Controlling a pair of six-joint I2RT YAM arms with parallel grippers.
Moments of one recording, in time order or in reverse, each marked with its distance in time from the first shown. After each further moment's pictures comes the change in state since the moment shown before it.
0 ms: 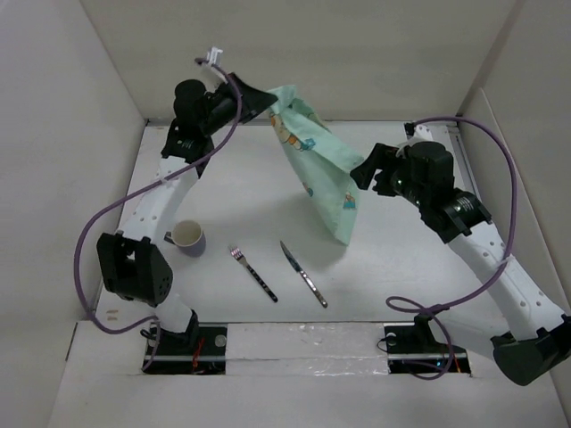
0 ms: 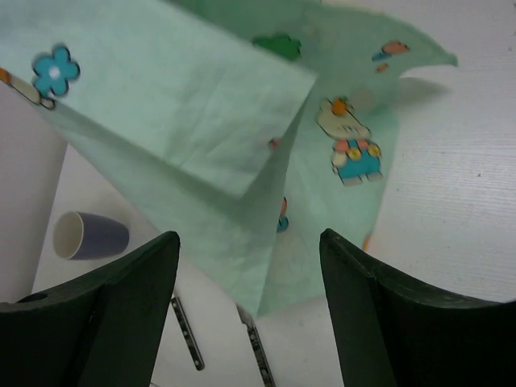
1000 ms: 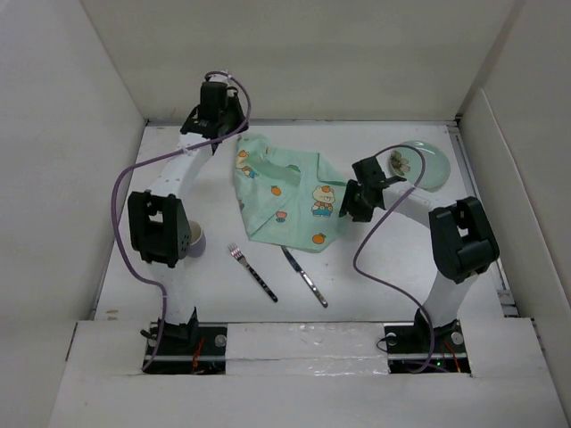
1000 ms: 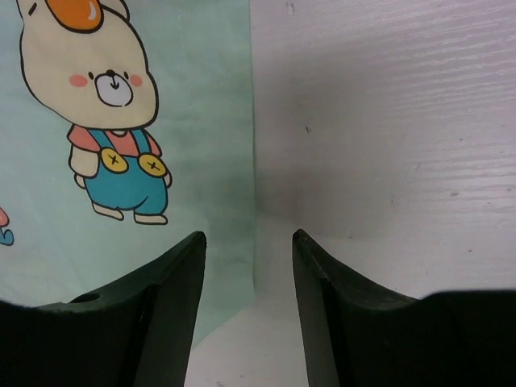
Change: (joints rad) left arm 0.137 0.361 0.151 -0.374 -0.423 0.401; right arm -0.084 0.689 -0.093 0.101 -0.026 0.118
